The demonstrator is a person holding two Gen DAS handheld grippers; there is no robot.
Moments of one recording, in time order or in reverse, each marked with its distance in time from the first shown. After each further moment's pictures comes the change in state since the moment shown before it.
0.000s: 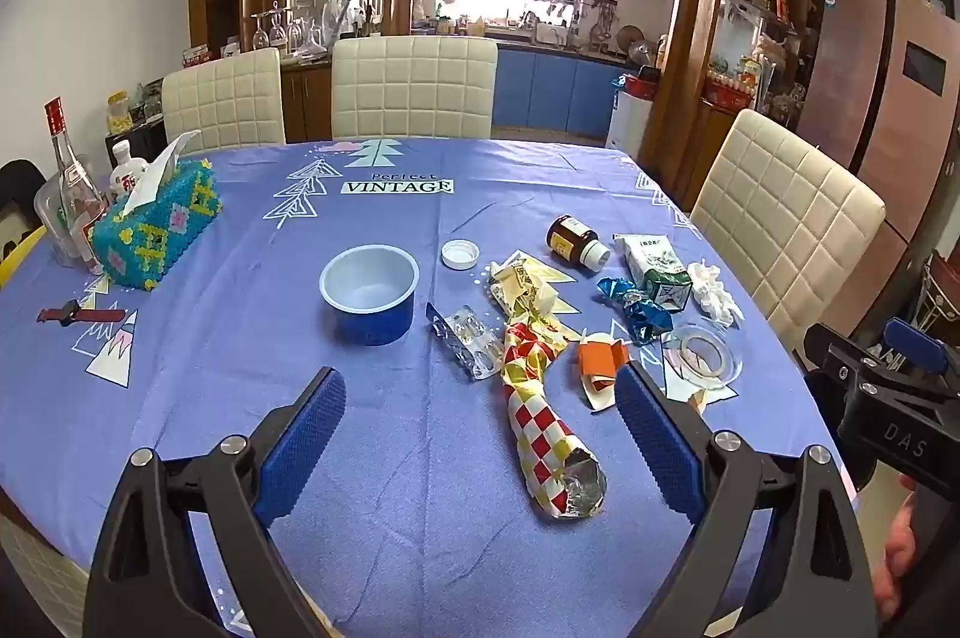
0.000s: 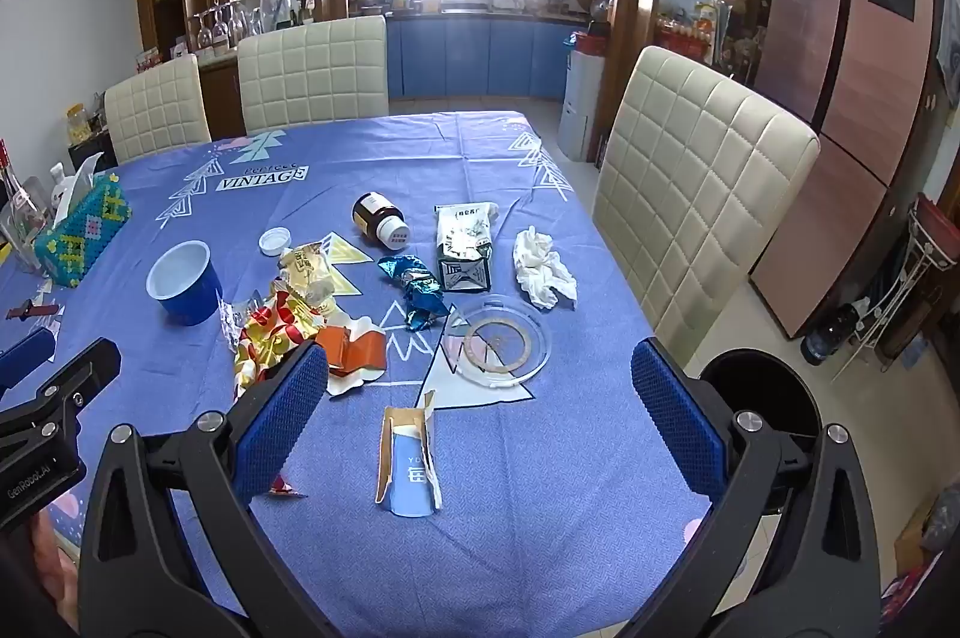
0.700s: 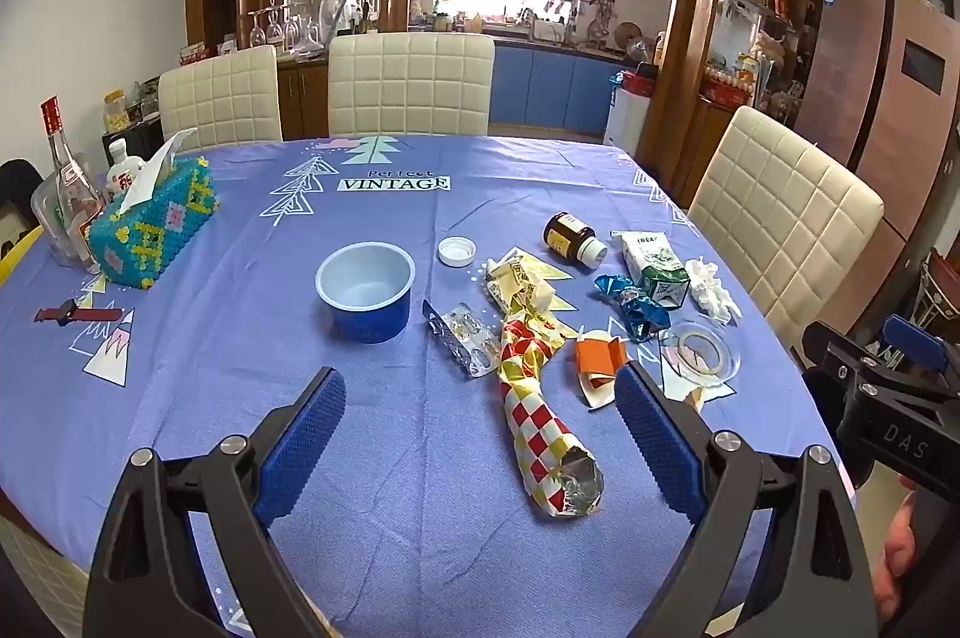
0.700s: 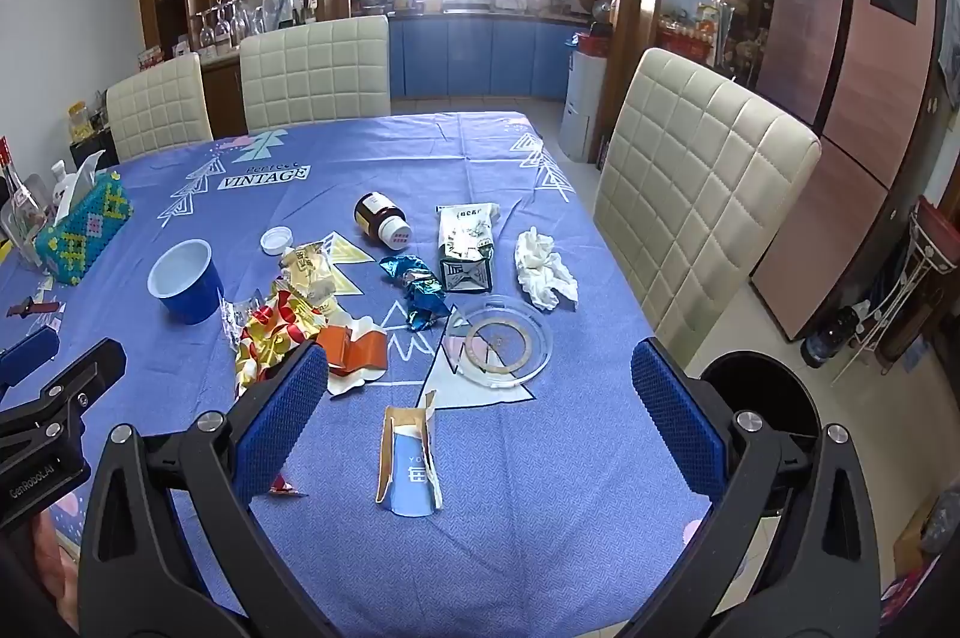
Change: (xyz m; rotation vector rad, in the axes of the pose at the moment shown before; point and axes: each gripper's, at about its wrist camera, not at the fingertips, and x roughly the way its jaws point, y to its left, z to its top) left arm 0.005 0.000 -0.002 0.006 0.006 0.004; right arm -0.002 0.000 0.000 0.000 0.001 0.002
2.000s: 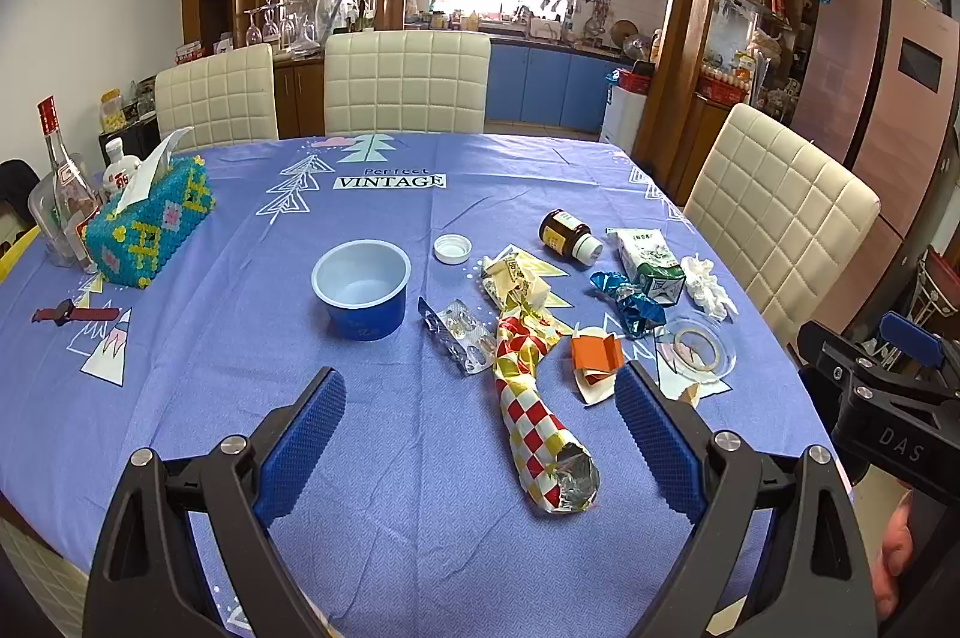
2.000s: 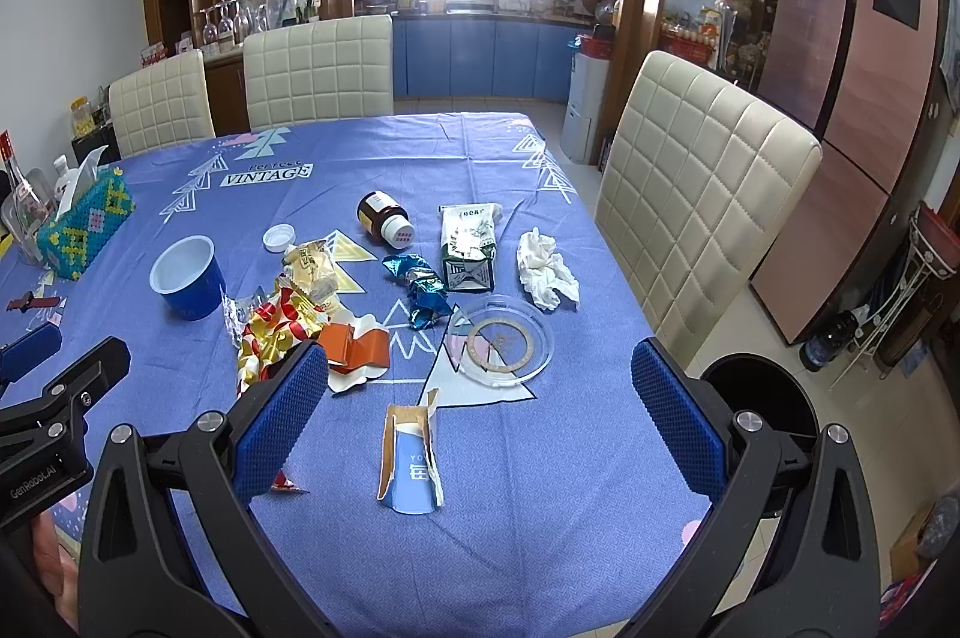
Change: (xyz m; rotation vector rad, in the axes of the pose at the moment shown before) left arm -0.005 -0.006 0.001 0.005 0.005 -0.011; right arm -0.001 0.002 -0.001 -0.006 -0.001 -0.003
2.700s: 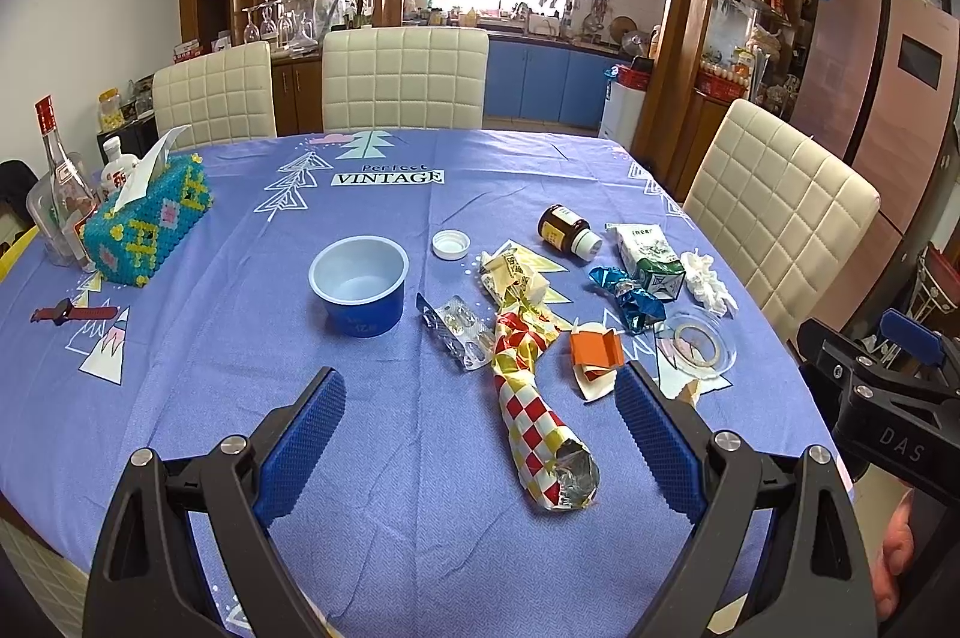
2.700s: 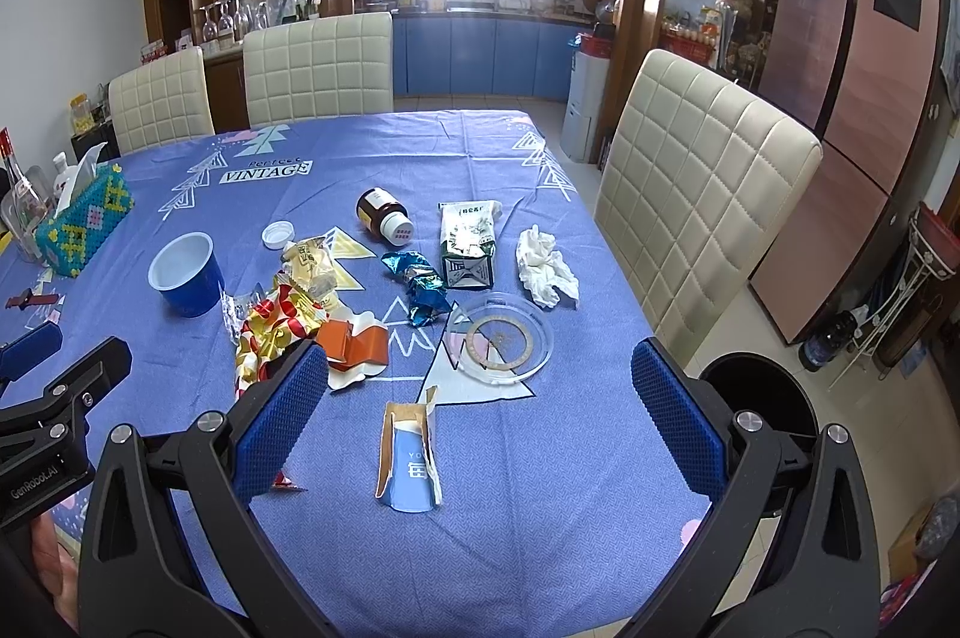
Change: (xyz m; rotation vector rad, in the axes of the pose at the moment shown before) left arm 0.001 -0.001 -0.003 0.004 0.007 0.000; right arm 0.000 0.000 -0.001 -0.002 0.002 0.000
